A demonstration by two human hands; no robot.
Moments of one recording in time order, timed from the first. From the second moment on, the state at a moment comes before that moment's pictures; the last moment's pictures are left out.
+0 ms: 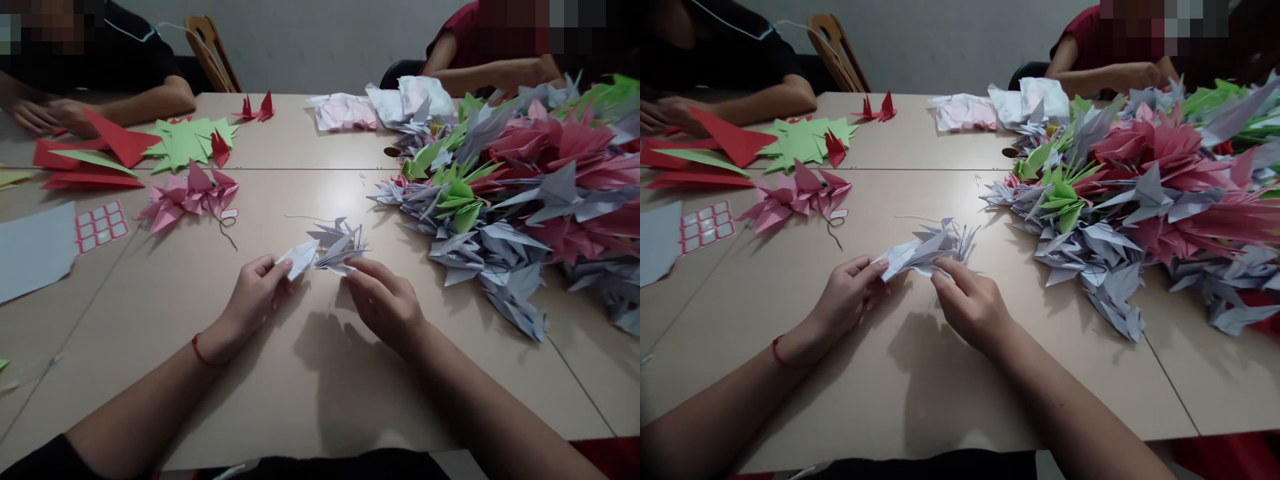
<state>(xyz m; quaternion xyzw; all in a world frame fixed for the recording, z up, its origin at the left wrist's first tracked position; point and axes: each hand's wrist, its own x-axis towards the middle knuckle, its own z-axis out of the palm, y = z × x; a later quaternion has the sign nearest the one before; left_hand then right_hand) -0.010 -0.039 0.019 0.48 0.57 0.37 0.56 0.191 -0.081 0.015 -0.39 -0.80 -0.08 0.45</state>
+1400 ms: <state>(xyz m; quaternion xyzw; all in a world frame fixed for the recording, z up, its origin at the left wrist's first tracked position) -0.005 -0.078 0.013 0.63 0.39 0.42 0.53 0.161 -0.096 0.021 -0.41 -0.72 0.30 0.48</state>
